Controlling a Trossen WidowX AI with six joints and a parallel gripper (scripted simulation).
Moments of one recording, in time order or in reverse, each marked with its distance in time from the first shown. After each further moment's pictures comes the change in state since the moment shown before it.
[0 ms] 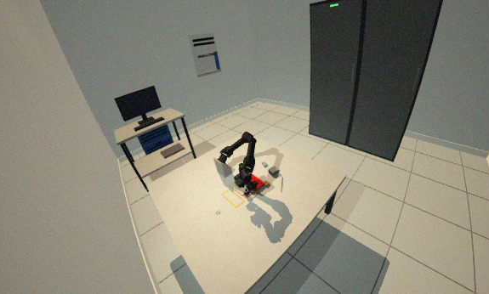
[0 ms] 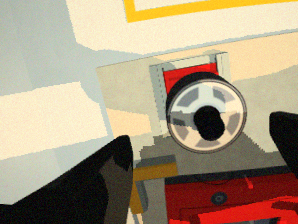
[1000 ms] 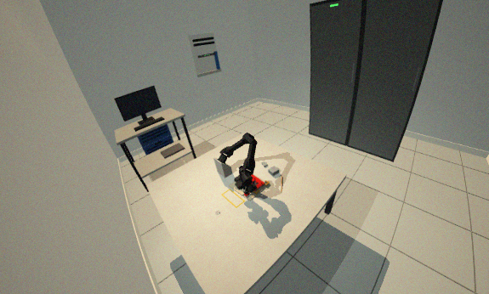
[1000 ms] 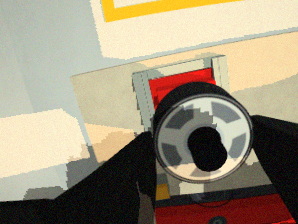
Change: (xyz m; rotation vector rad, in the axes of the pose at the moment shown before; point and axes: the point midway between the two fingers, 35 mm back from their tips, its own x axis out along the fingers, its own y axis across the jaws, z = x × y) arm 0.023 -0.006 -0.001 0.013 0.010 -0.023
